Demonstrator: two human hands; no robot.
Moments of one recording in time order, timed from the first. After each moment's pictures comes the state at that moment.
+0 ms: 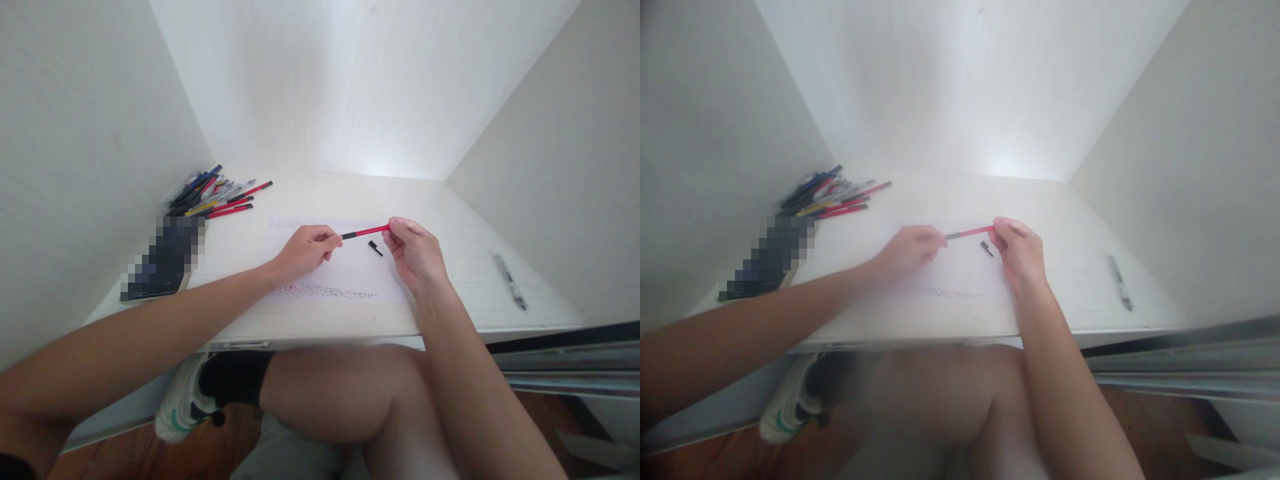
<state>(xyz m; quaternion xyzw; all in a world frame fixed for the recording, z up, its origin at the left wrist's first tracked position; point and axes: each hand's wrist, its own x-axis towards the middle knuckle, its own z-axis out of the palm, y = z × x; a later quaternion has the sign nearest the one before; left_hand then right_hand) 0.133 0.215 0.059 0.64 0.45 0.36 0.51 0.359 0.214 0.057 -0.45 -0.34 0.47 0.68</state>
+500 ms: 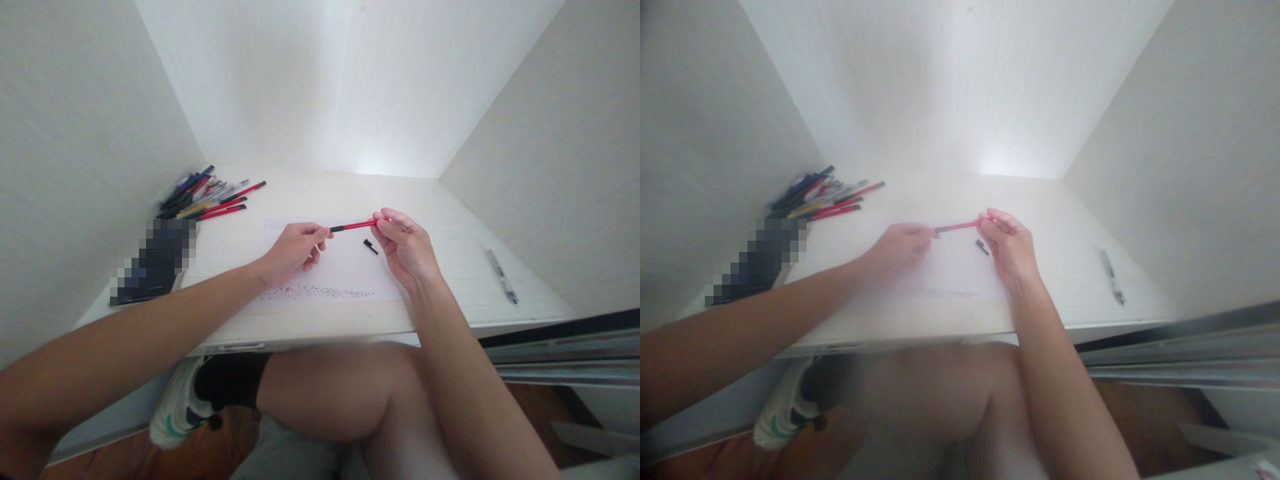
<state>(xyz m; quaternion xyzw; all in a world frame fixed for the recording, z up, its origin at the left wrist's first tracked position) 0.134 0.215 0.067 0.52 0.49 0.39 0.59 0.355 0.211 0.061 -0.40 -0.37 0.50 0.67</state>
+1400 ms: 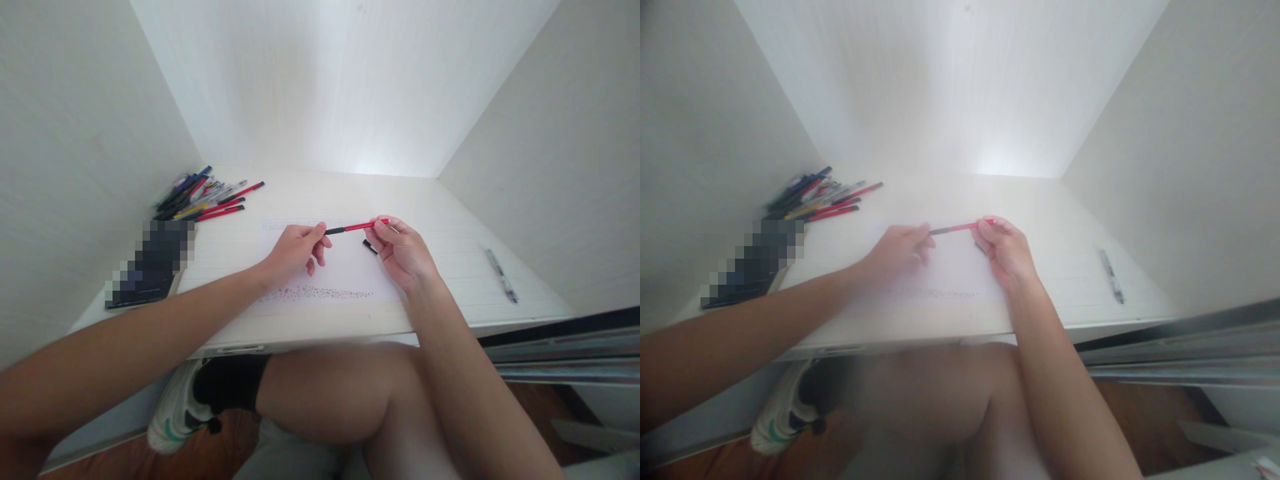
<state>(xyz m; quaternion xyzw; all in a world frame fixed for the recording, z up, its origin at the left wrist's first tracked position) 0.136 0.212 0.070 0.55 0.49 0.37 0.56 0.353 0.210 0.059 -0.41 -0.35 0.54 0.65</state>
